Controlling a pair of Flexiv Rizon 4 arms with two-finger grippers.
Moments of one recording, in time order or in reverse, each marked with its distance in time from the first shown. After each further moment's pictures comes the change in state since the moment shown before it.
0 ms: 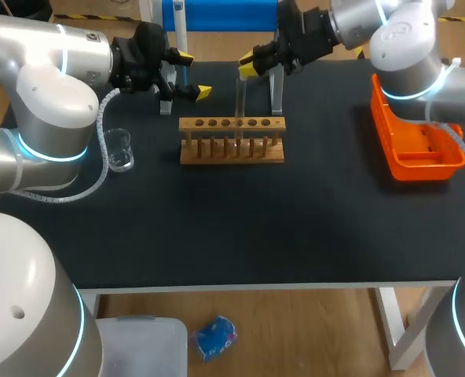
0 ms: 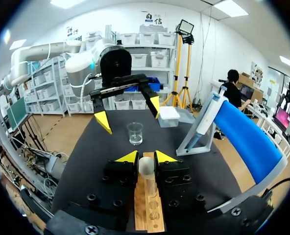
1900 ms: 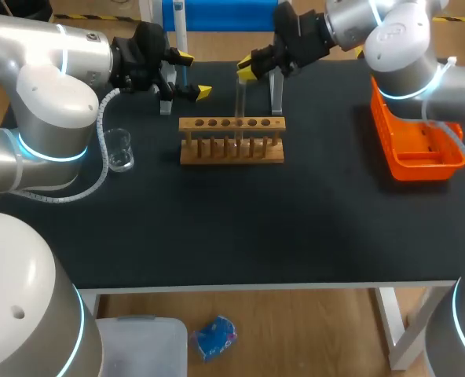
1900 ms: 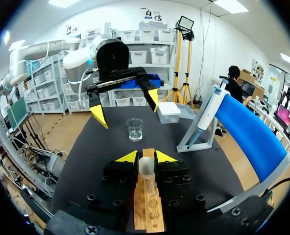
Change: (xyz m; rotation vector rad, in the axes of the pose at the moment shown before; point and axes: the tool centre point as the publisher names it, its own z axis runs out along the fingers) left arm 0.000 0.000 0.000 0.000 0.000 0.000; right arm -0.005 -0.009 0.008 0.026 0.012 0.010
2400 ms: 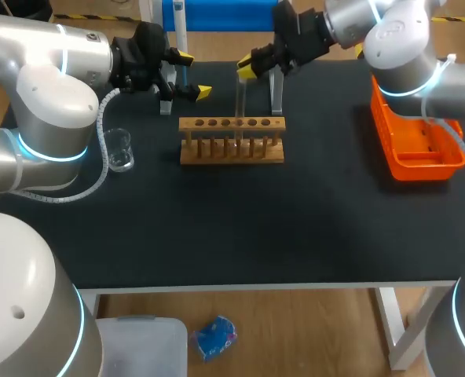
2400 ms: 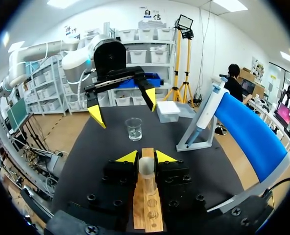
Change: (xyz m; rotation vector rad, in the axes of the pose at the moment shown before) left arm 0.000 0.000 0.000 0.000 0.000 0.000; right arm -0.005 0.001 -0.001 0.004 -0.001 0.006
